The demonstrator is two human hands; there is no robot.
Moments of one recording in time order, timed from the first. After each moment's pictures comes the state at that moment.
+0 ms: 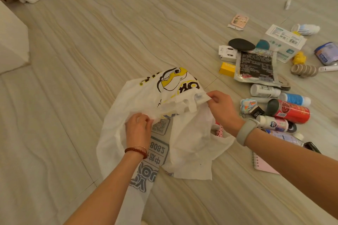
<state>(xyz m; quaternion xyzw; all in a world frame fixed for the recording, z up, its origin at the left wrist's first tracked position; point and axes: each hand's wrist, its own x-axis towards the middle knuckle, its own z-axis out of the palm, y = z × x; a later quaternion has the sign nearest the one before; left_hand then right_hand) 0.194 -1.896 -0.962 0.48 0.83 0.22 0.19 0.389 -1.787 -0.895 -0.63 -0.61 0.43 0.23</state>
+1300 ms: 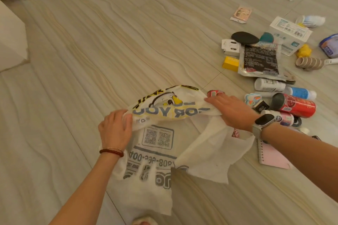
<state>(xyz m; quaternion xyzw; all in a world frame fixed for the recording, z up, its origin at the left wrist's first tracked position) 0.134 -1.923 -0.952 0.47 0.85 0.21 0.09 0.428 -1.779 -0.911 -0.38 -0.91 0.10 -0.14</state>
